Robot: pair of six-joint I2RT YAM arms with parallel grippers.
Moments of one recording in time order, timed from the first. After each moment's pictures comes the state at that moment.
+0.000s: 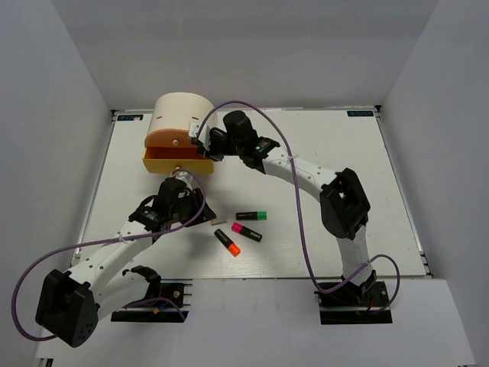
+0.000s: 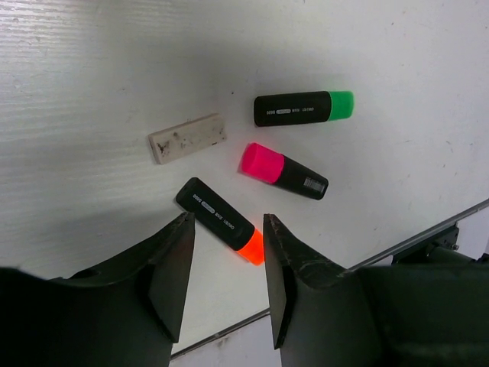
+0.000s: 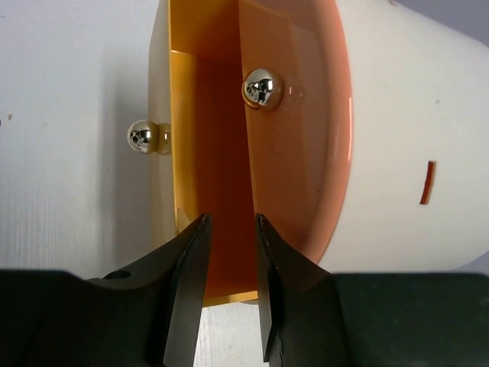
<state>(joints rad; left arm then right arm) -0.48 1.00 0.59 -0.37 0.17 -0.70 0.82 2.04 1.76 -0.06 -0.46 -0.64</state>
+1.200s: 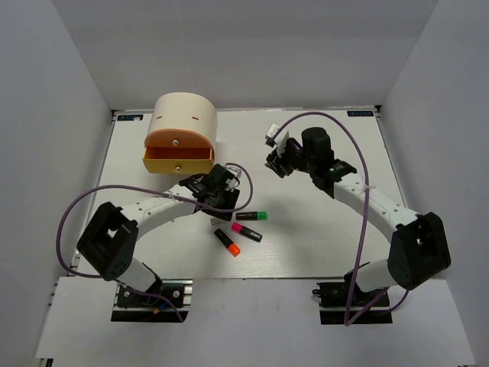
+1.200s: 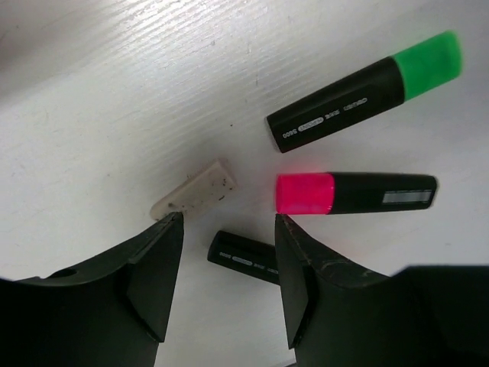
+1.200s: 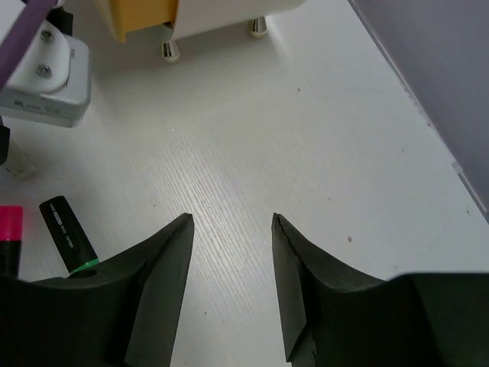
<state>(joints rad) -0.71 1.50 0.95 -0.51 -0.04 -0.32 0.54 1.42 1.06 -0.06 -0.40 -0.48</state>
